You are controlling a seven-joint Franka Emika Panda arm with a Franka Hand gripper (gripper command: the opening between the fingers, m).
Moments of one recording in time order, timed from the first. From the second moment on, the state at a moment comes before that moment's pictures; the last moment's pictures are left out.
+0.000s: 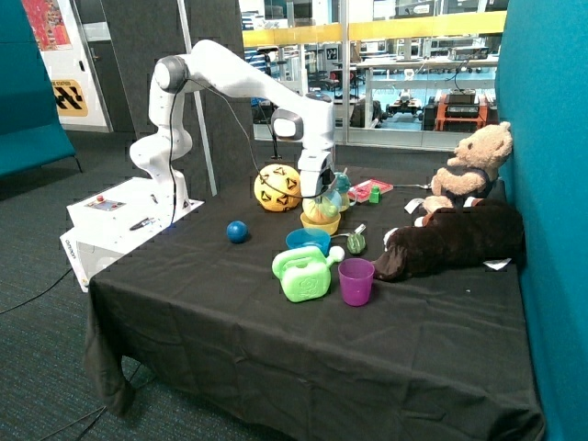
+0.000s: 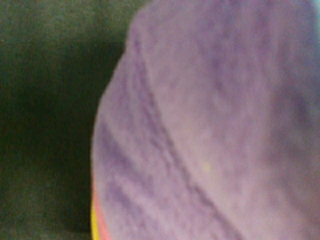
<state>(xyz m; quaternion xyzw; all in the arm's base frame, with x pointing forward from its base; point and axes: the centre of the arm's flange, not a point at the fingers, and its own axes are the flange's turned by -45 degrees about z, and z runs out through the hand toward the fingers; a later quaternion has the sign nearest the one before) 0.657 -0.064 0.368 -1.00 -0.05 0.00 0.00</state>
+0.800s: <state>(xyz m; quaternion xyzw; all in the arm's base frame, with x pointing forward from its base) 0.651 -0.064 0.397 -1.00 -0.06 0.00 0.00</state>
